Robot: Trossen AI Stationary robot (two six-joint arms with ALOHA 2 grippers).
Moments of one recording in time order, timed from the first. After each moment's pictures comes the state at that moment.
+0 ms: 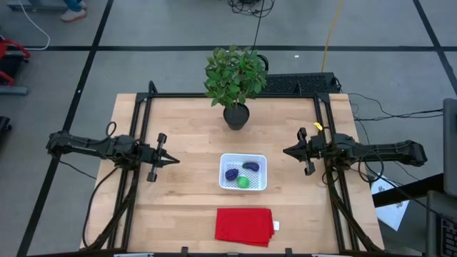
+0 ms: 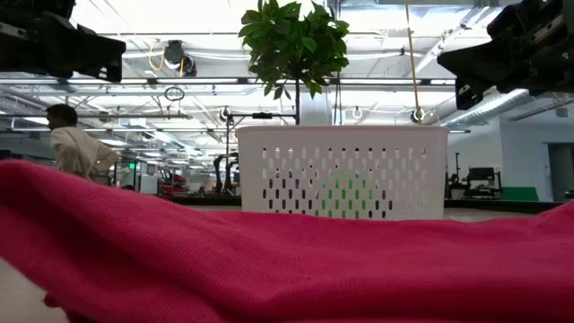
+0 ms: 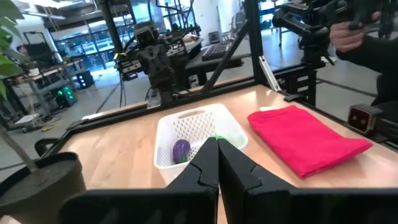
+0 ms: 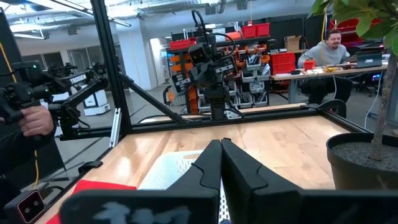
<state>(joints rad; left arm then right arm) -0.14 0.25 0.12 0.09 0.08 0.21 -0.04 0.28 0.02 0.36 -0.10 0.15</state>
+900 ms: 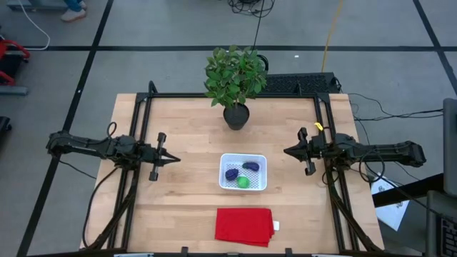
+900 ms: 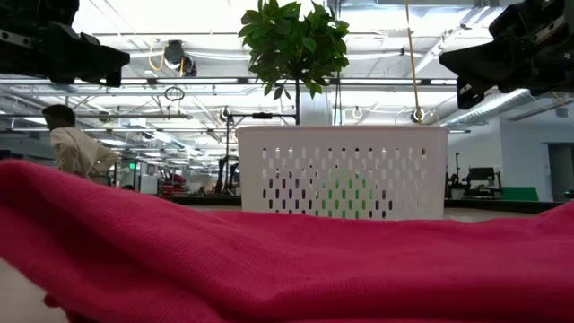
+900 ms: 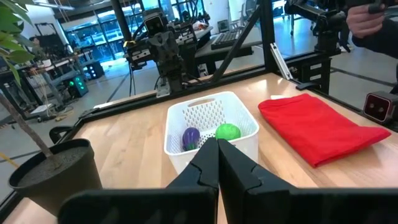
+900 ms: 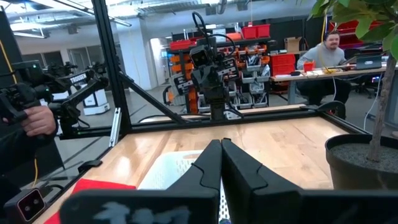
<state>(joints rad) -0.14 0.25 0.12 0.05 0.02 0.23 -0.04 0.25 0.02 0.33 -0.11 0.14</state>
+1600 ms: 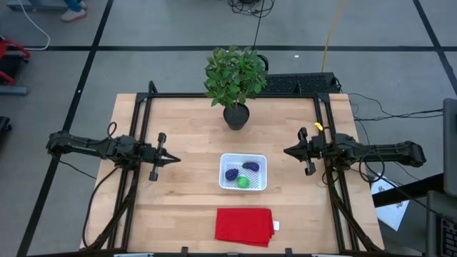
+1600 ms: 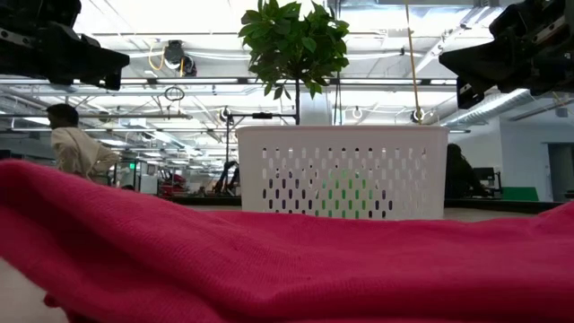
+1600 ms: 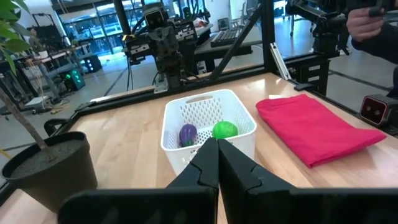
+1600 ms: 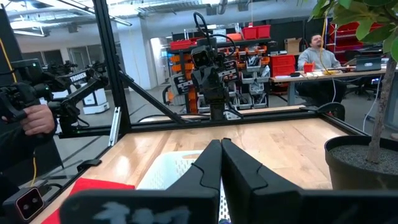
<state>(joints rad) -0.14 0.25 0.12 0.04 0.02 0.19 -0.04 0.25 0.02 0.33 -0.11 0.13</state>
